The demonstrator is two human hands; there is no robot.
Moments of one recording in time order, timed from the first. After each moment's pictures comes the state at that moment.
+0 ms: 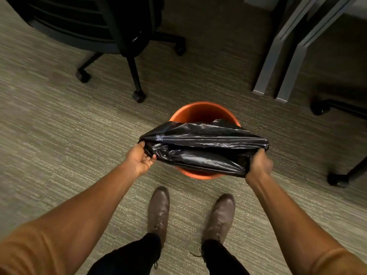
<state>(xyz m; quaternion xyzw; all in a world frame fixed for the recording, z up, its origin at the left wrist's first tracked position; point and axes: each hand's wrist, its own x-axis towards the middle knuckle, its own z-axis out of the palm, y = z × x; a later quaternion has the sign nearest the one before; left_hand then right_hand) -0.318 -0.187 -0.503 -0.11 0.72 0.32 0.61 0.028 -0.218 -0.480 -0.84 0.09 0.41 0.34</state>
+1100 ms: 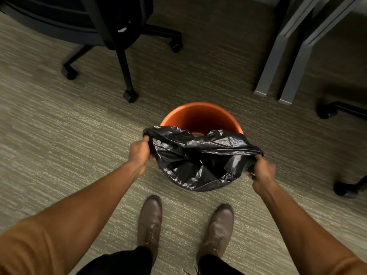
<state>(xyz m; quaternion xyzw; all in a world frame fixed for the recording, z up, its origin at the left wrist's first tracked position) -0.287 -0.162 -0.557 0.16 0.79 0.26 0.54 0.075 -0.211 -0.572 -0.82 0.01 0.47 0.33</state>
